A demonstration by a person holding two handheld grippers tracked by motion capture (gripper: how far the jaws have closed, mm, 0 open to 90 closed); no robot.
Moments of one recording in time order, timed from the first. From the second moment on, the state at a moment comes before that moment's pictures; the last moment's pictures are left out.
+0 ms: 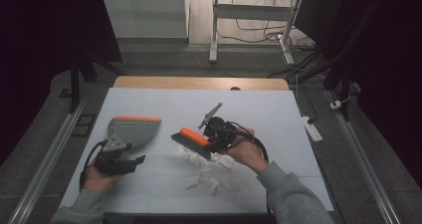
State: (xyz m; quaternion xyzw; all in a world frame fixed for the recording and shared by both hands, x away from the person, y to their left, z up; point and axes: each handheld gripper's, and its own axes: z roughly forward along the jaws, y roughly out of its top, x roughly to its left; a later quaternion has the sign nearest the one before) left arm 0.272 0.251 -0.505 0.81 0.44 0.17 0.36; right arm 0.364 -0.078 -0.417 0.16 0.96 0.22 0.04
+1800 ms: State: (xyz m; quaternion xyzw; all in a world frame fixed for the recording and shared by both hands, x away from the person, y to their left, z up) left arm 0.274 0.263 -0.507 0.80 0.45 0.18 0.36; right arm 0.300 -0.063 -0.436 0.14 0.95 0.26 -0.06
